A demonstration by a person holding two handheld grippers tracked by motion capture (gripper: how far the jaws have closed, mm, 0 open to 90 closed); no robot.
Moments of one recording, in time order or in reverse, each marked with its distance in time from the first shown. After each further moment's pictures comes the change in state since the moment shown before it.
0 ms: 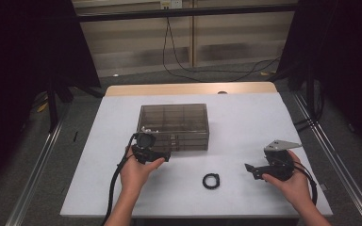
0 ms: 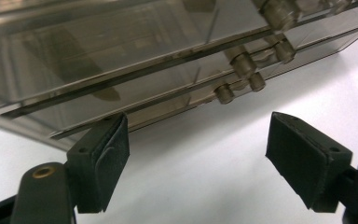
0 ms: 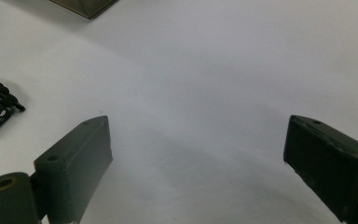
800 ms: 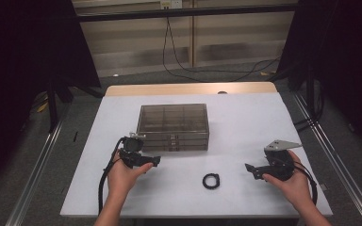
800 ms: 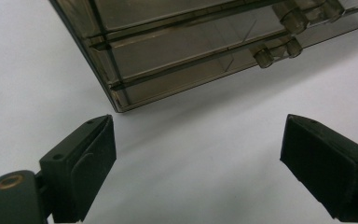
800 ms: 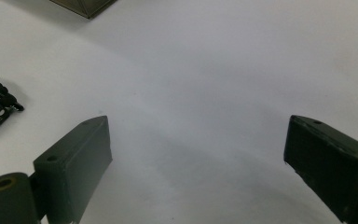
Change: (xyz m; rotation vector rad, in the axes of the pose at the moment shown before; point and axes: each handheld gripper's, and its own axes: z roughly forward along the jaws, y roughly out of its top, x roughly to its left) left arm 0.030 -0.020 -0.013 0.027 -0.002 -0.011; right arm -0.001 0.000 0.000 0.006 -0.001 0.001
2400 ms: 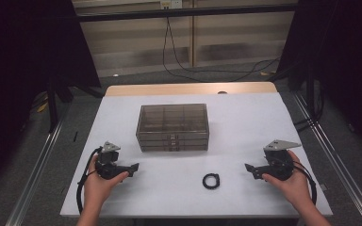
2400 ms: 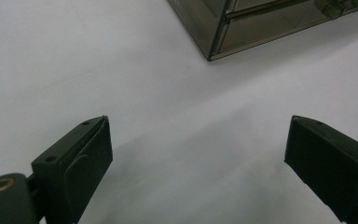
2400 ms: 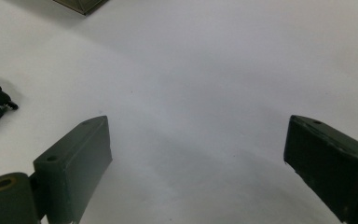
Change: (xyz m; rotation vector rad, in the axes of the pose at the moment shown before) left arm 0.063 -0.053 -0.016 -0.120 -0.014 0.043; right arm 0.000 0.000 0.002 0.009 -0.003 0.001
